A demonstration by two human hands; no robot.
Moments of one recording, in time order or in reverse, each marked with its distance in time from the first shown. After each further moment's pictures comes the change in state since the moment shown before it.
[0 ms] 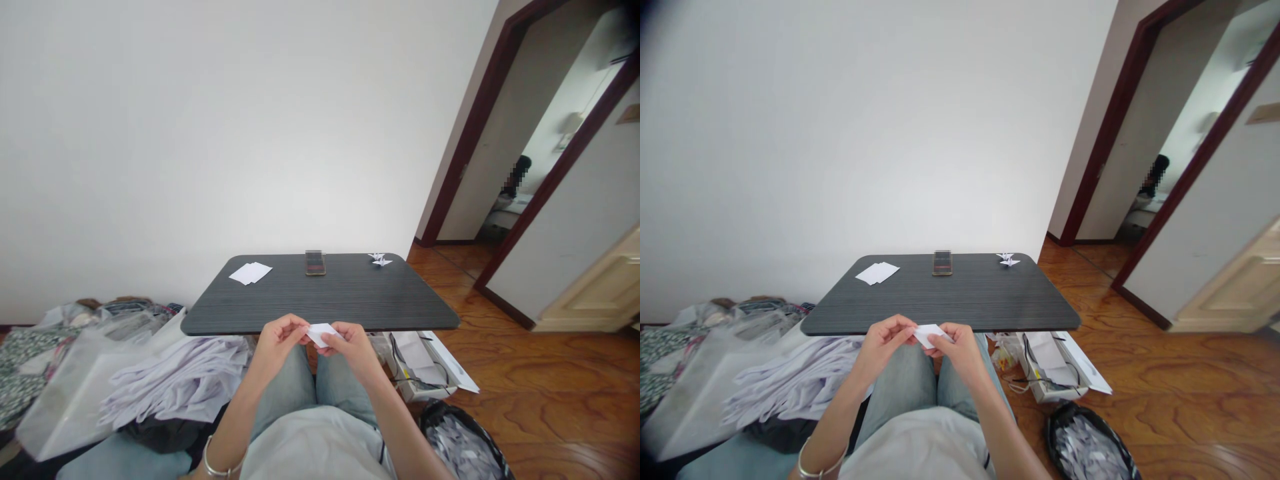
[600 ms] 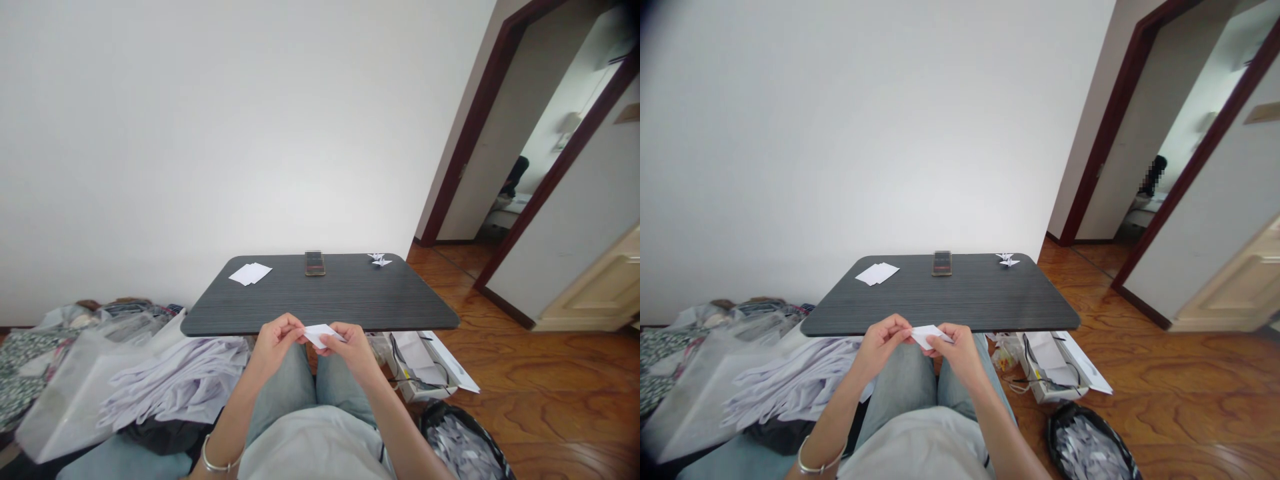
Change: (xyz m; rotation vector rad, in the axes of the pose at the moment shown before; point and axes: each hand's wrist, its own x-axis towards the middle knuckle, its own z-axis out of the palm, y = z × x) left_hand 0.000 -0.004 -0.007 0.091 -0.038 0.036; right_hand -0.001 0.001 0.003 0.016 0.002 -0.034
